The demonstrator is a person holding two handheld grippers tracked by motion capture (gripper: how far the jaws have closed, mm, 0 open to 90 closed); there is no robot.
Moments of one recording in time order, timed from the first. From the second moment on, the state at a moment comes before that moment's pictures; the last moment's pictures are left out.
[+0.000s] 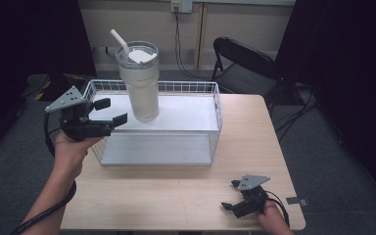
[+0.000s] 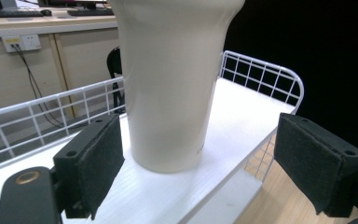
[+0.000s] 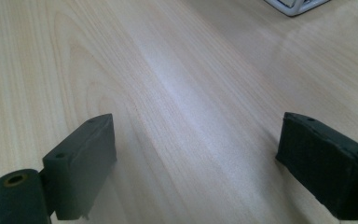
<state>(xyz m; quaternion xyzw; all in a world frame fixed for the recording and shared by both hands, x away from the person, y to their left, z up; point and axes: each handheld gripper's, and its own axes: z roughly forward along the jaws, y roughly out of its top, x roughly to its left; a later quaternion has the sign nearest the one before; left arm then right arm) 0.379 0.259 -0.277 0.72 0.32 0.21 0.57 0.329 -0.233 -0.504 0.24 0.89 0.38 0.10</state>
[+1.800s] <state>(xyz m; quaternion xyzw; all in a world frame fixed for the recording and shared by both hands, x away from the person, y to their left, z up) 0.331 0.275 -0.400 0.77 0.34 0.16 0.52 0.329 -0.233 -0.504 0.24 0.89 0.38 0.10</state>
